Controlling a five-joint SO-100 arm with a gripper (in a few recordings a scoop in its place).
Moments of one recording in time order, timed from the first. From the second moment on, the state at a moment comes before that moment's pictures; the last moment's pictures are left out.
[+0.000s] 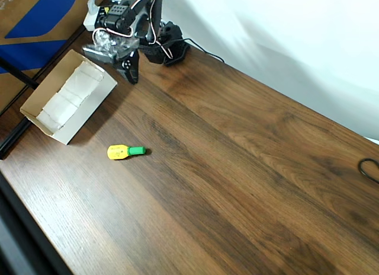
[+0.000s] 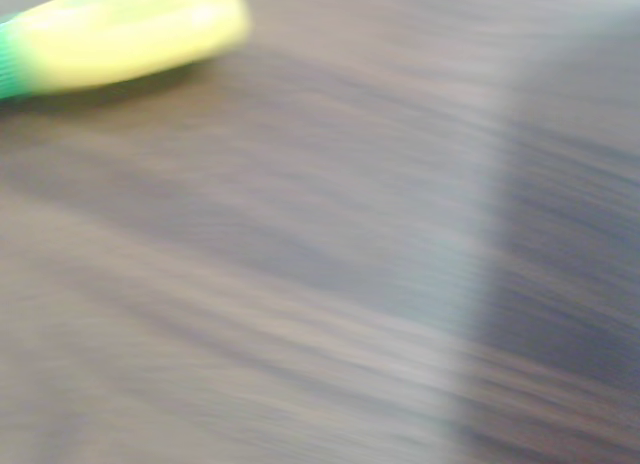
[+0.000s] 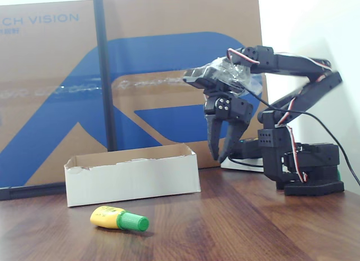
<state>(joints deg) -11.2 153.4 146.4 64.8 -3.2</state>
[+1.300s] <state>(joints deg) -15.6 110.6 114.4 53.0 0.1</state>
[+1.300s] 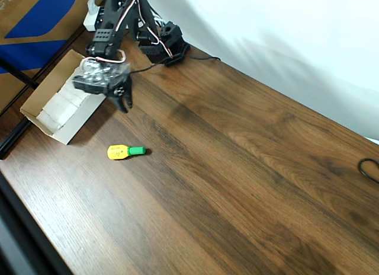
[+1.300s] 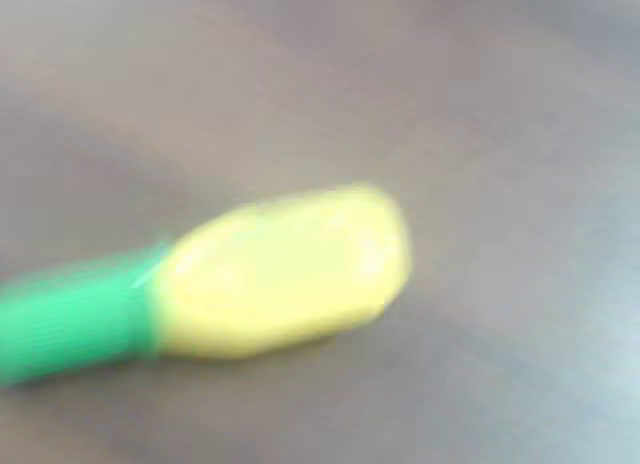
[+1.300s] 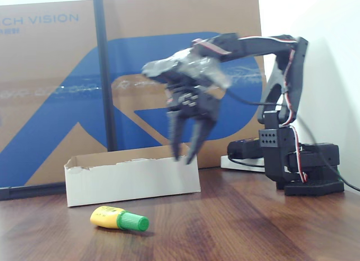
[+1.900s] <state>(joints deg) -15.7 83.3 93.7 50.6 0.3</state>
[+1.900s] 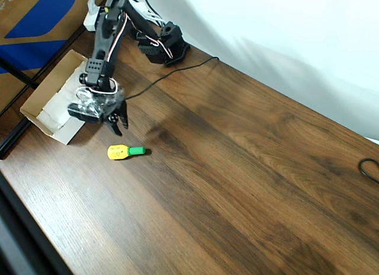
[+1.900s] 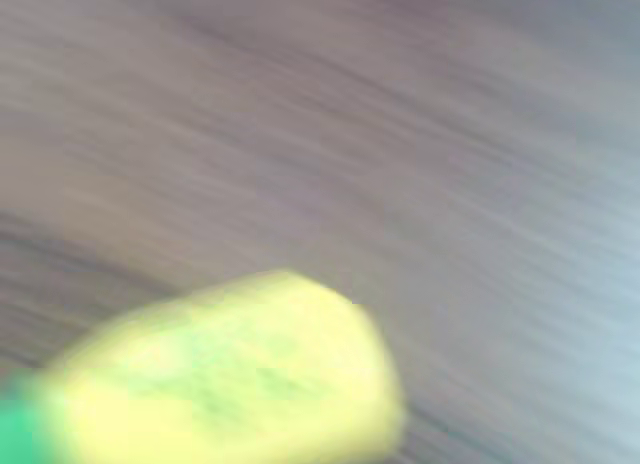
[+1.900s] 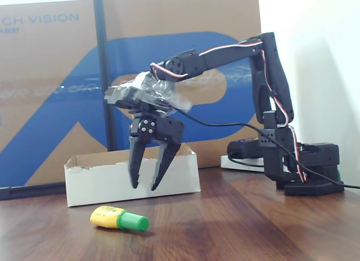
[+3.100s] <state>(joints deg) -18.9 58.8 69.5 55.0 -1.8</state>
